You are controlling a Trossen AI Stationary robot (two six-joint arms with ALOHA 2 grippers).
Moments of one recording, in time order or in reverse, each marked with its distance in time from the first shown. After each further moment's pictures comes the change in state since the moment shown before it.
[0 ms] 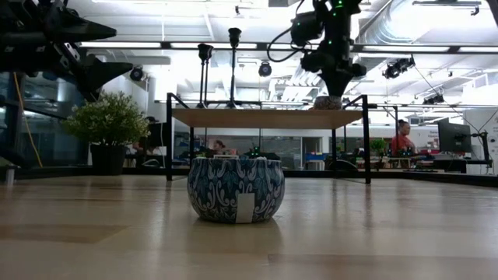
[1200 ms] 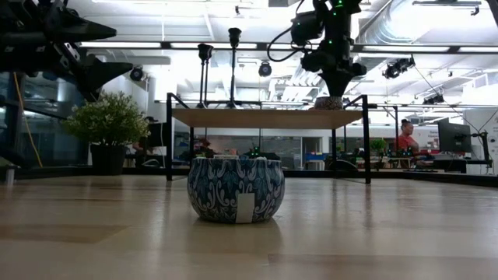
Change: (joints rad) left arm 0.000 0.000 0.000 0.000 0.000 0.000; right arm 0.000 -0.001 0.004 -0.007 0.011 -0.008
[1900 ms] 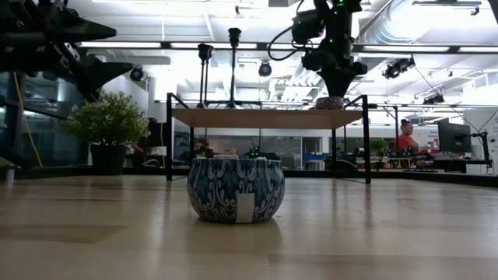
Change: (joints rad) left arm 0.000 0.000 0.000 0.000 0.000 0.000; right arm 0.000 -0.007 0.000 -0.004 -0.001 0.009
